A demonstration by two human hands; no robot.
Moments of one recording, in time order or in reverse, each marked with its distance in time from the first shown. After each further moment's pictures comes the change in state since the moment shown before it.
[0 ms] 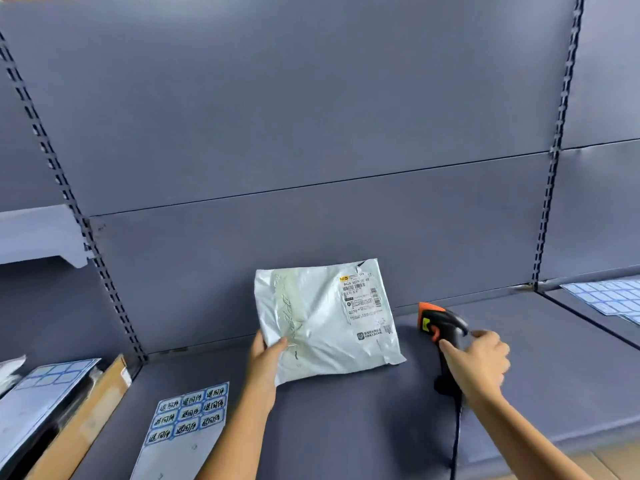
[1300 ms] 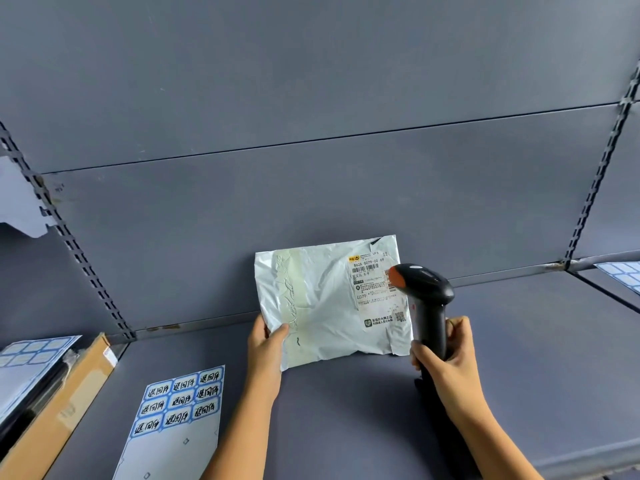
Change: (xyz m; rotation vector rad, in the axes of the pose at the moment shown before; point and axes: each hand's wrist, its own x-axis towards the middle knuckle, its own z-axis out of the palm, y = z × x) left_hand 0.029 -0.028 0.000 -0.022 0.073 0.000; right_hand -0.033 0.010 0.049 0.684 -0.440 -0.379
